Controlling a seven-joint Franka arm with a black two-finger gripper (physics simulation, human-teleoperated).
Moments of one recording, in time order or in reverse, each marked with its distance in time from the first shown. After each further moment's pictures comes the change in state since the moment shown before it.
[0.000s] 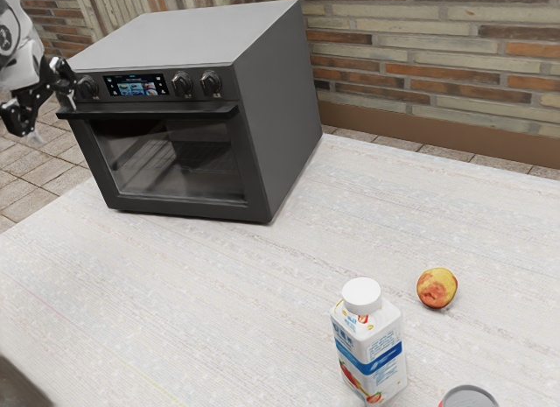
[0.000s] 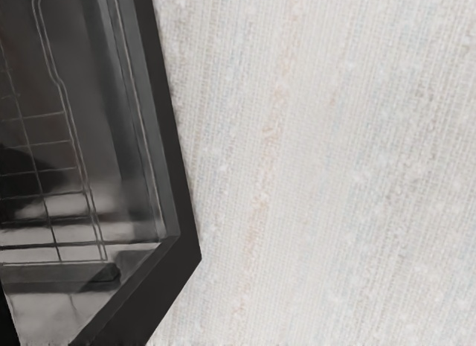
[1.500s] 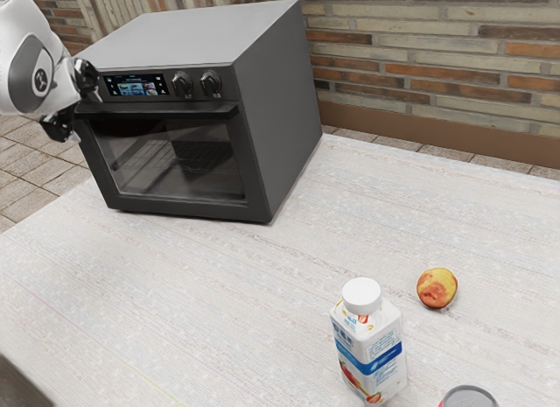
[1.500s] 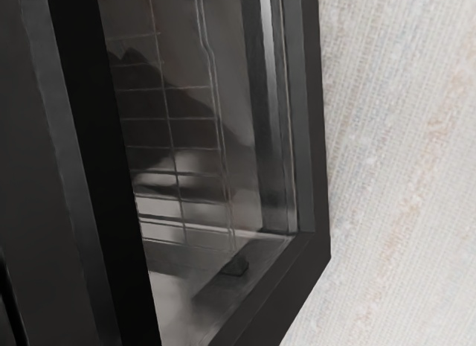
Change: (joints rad) arm -0.033 -0.025 -0.022 -0.215 0.041 0.412 -0.166
